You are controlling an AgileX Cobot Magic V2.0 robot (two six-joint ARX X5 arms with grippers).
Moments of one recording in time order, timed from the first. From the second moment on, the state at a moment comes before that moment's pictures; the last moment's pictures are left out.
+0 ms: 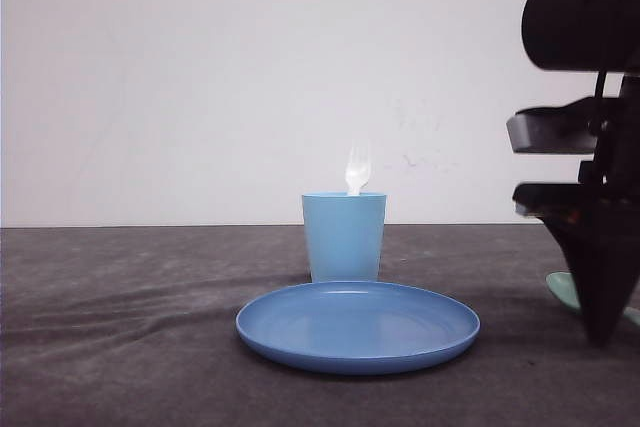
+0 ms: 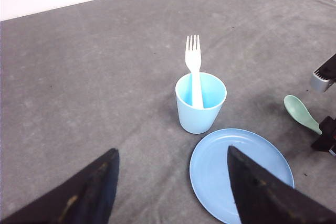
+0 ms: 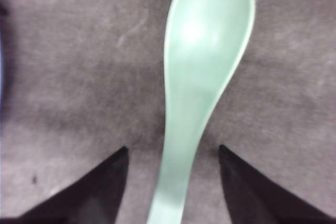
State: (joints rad) left arm -0.92 0.80 0.87 -0.53 -0.37 -0.20; right arm 0.48 1.40 0.72 -0.60 0.04 0.35
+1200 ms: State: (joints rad) left arm -0.92 0.80 0.87 -0.55 -0.37 -0.25; right arm 0.67 1.38 0.87 0.18 0.08 0.23
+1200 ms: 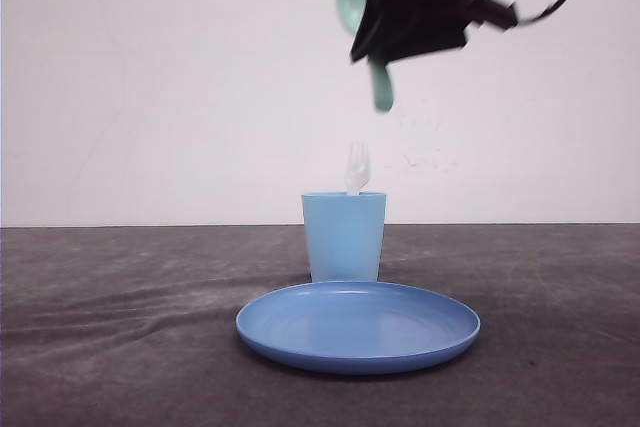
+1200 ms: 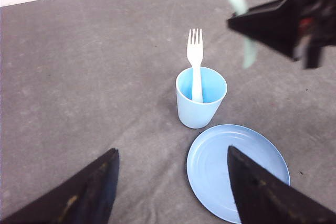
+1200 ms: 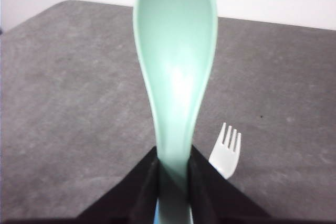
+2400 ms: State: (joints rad) left arm -0.92 0.80 0.87 -0.57 -0.37 -0.27; right arm 0.68 1.63 0.87 0.33 0.08 0.18
